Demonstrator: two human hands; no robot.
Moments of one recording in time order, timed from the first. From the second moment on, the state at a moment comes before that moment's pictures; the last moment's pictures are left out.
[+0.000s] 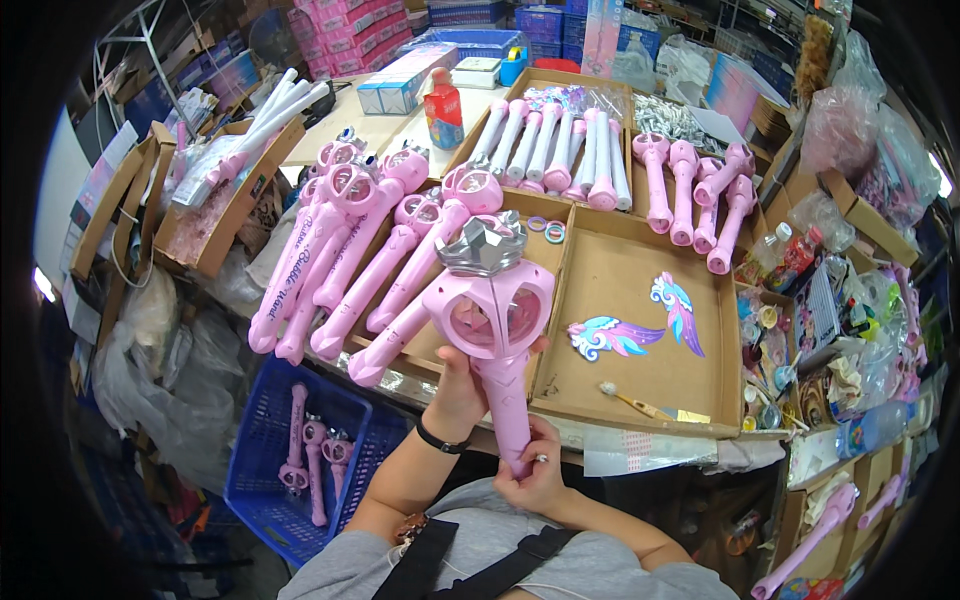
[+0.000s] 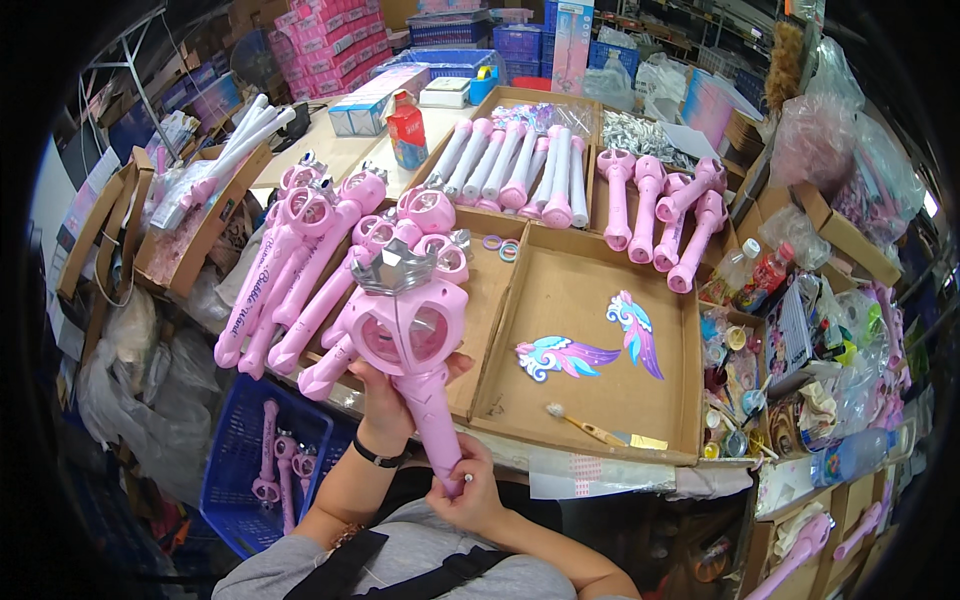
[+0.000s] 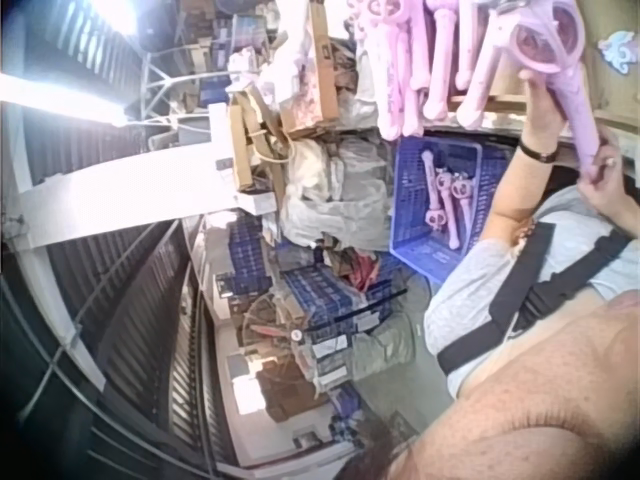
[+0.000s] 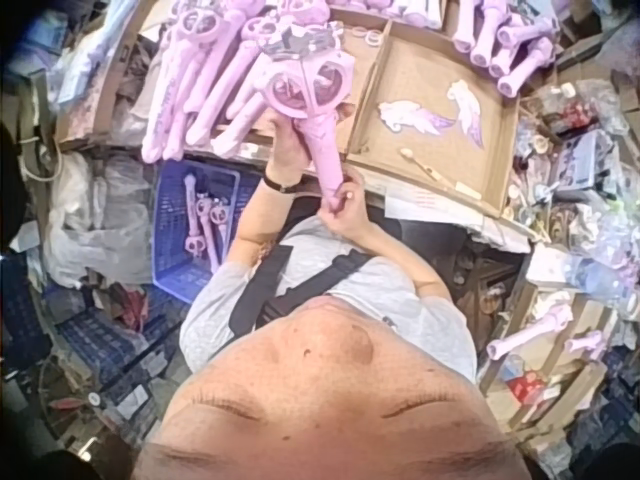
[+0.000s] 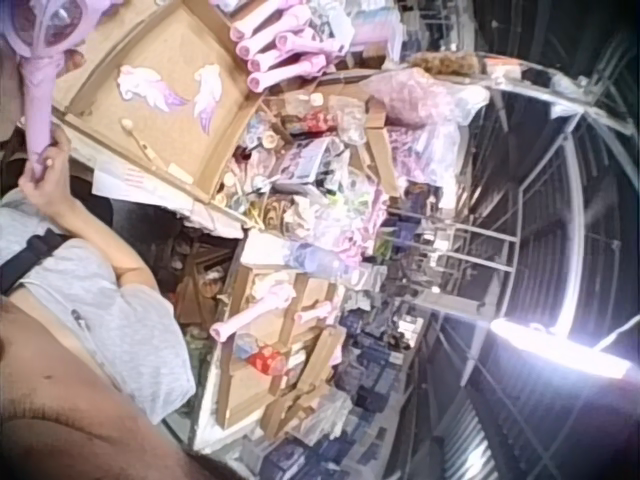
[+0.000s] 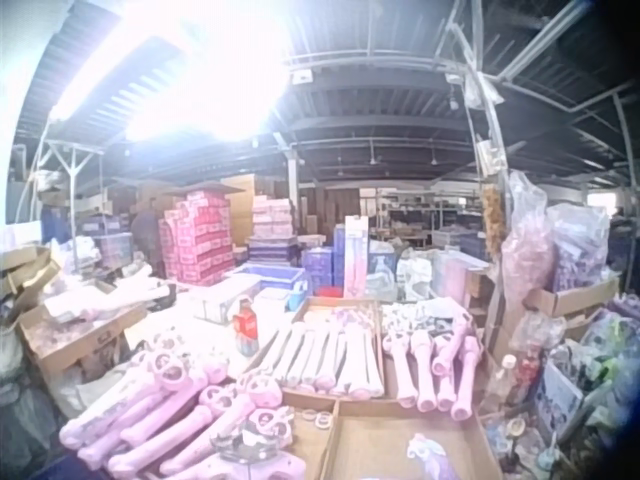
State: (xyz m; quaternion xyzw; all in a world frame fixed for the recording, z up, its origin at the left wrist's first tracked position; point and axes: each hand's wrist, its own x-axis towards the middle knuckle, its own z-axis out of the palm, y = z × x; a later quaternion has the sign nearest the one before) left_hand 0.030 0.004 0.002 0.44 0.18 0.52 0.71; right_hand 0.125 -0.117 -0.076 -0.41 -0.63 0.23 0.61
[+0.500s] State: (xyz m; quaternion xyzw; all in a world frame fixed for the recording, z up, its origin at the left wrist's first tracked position) left_hand 0.030 -0.012 -0.003 0.45 0.13 0.44 0.77; right_hand 0.125 -0.120 -0.073 -0.44 -0.63 0.19 0.61
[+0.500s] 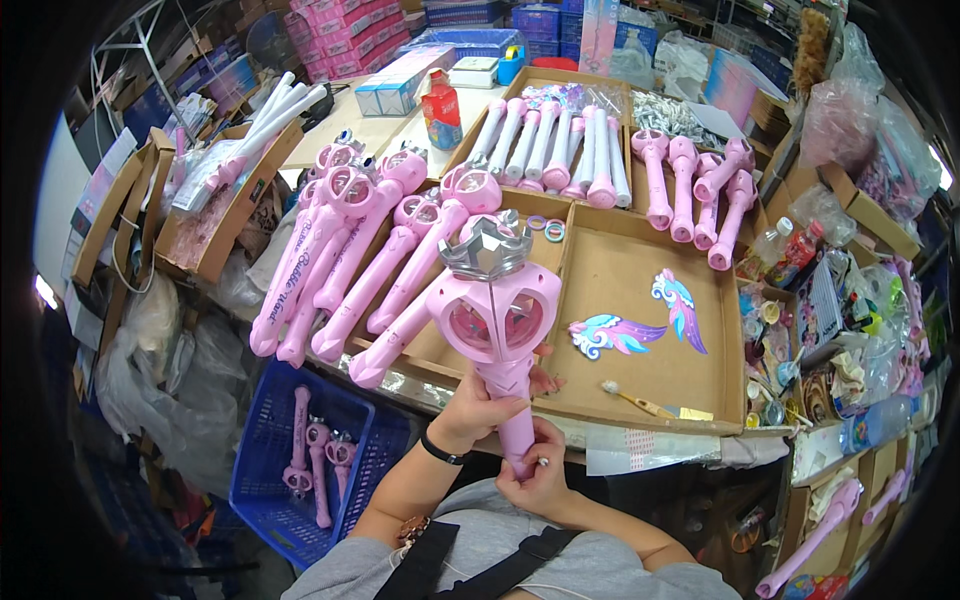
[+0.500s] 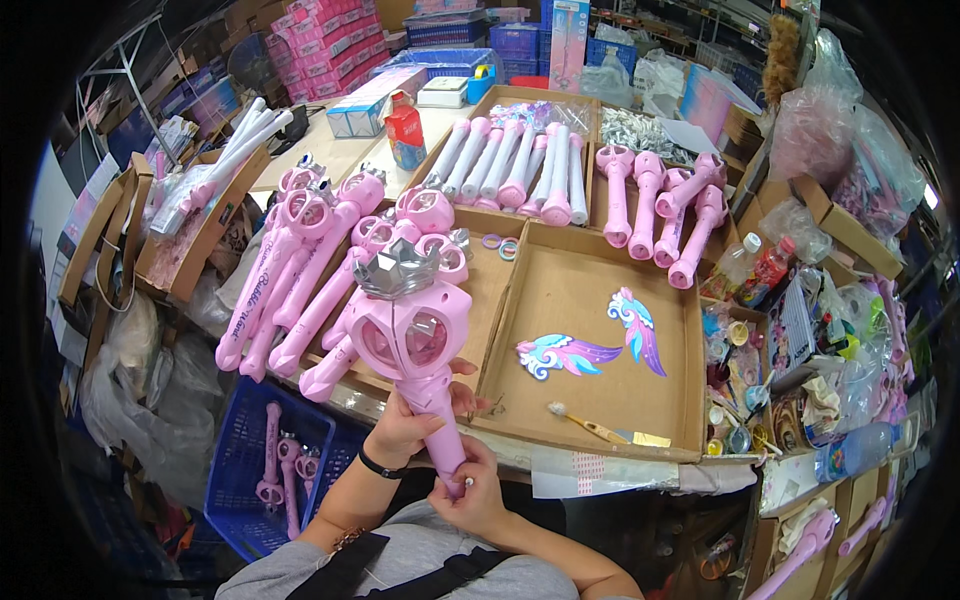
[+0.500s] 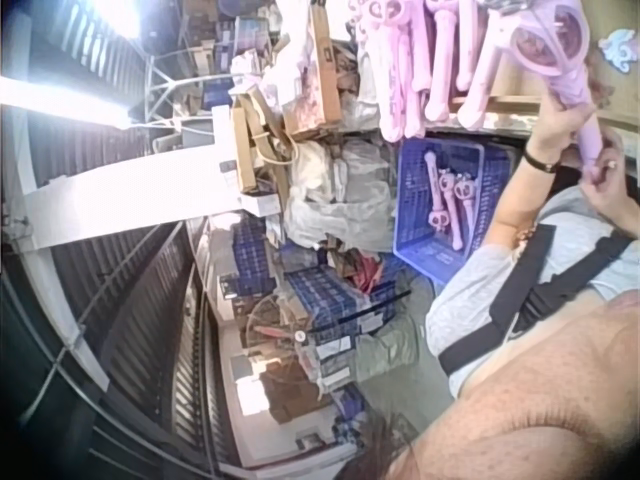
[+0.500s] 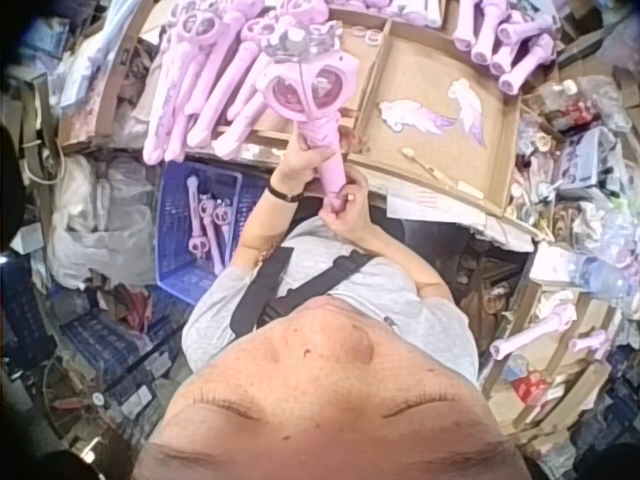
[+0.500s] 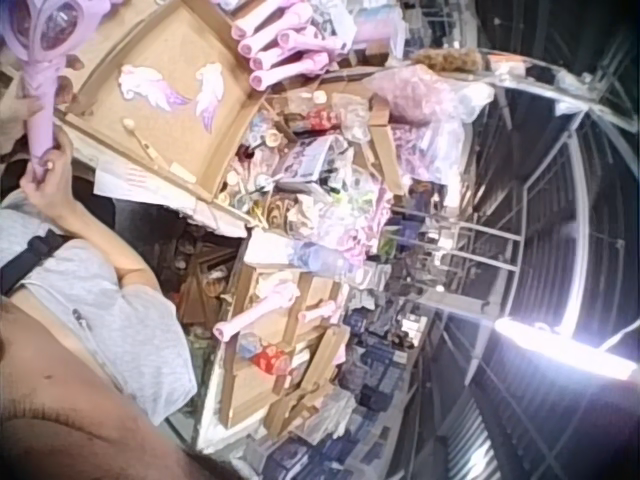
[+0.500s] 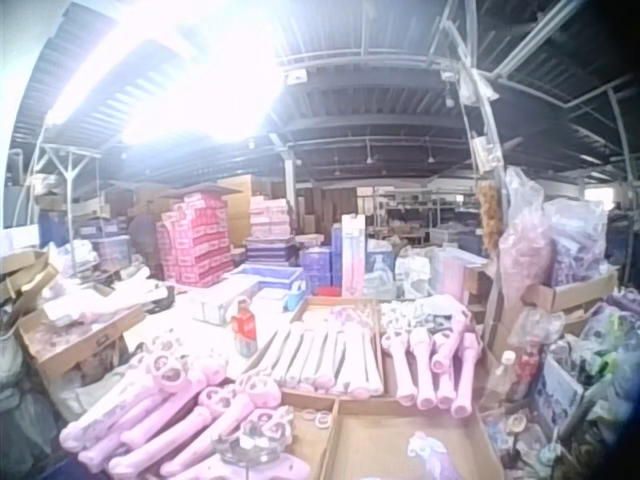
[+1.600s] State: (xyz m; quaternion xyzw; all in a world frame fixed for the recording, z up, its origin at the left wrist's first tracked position) left_hand 0.027 -0.014 0.013 0.40 0.11 0.55 0.72; right_hand 0.145 -0.112 -0.071 -0.29 -0.43 0.65 0.56
